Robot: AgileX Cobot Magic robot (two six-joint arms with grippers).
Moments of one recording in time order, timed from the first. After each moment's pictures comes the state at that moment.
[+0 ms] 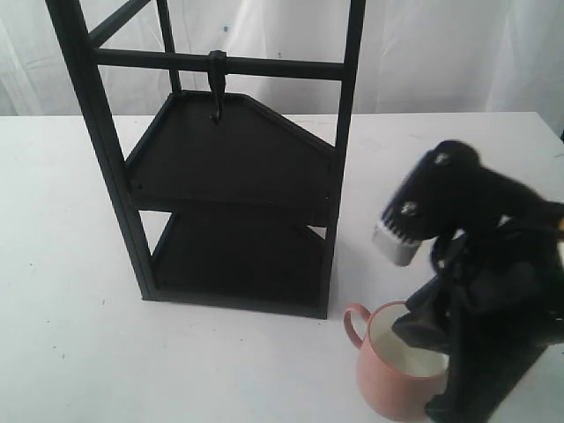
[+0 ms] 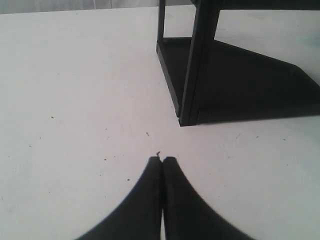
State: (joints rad) left arm -0.16 0.00 0.02 -0.21 0.37 0.13; right arm 0.71 1.00 -0.78 0.13 0.85 -0.35
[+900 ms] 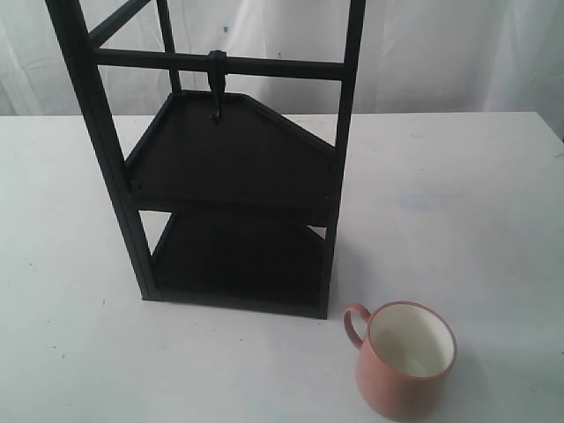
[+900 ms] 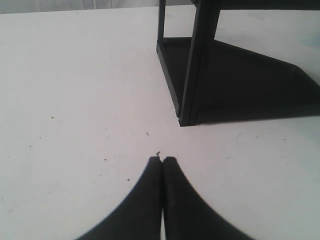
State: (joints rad) left arm -0.16 0.00 0.02 -0.21 0.37 0.13; right arm 0.71 0.31 -0.78 0.20 0.86 -0.04
